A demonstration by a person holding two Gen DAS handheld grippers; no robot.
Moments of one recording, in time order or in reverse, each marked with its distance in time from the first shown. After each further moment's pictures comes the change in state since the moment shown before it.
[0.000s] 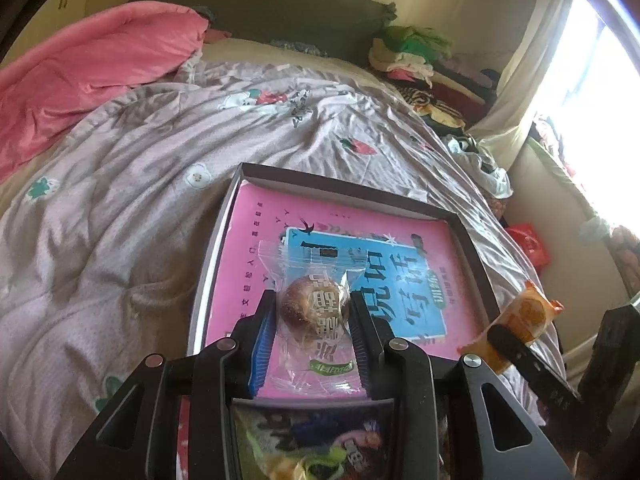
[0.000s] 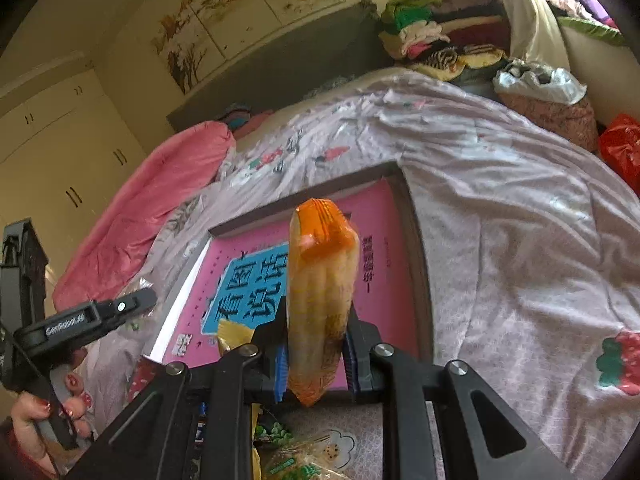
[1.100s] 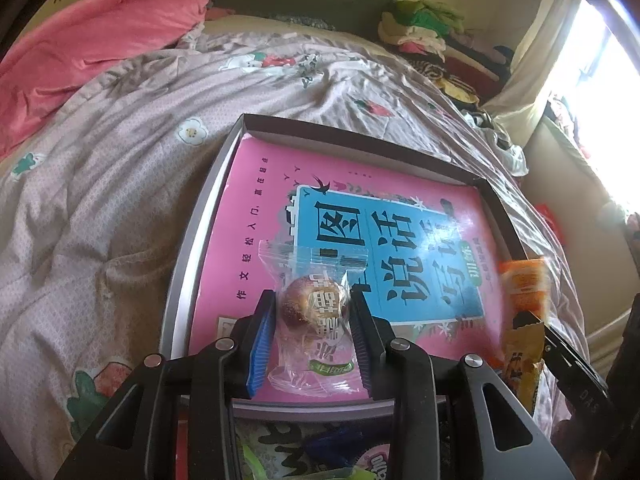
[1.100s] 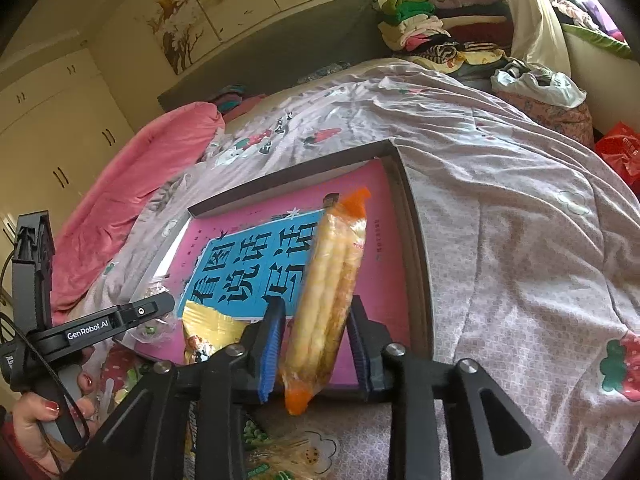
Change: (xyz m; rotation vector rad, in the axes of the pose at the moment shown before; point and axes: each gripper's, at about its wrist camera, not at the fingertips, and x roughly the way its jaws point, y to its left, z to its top) left arm 0.041 0.004 -0.017 0.002 0.084 0.039; right arm 0.014 0.001 -0.004 -0.052 0.029 -0.070
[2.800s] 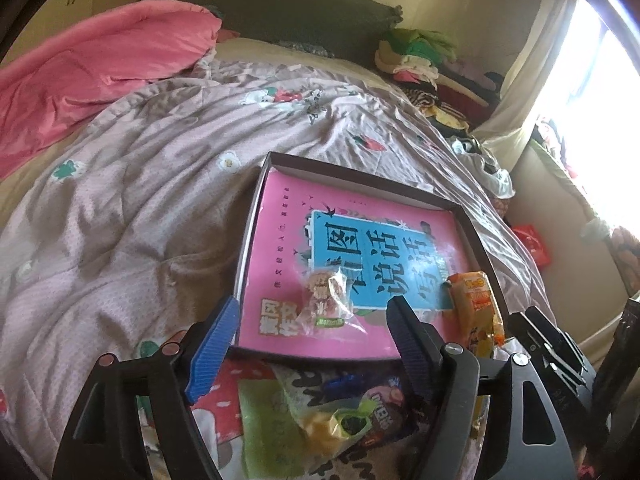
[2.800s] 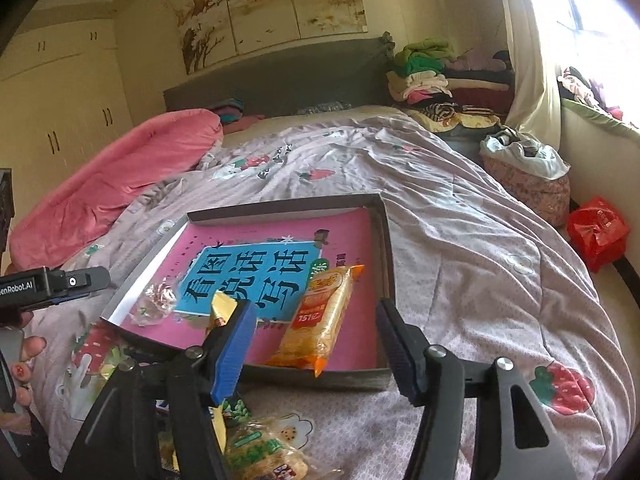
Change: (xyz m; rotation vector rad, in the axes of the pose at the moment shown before) left arm -0.072 0.024 -0.011 -0.022 -0.085 -0.036; right arm -0.046 0.027 -0.008 -0.178 -0.124 -0.133
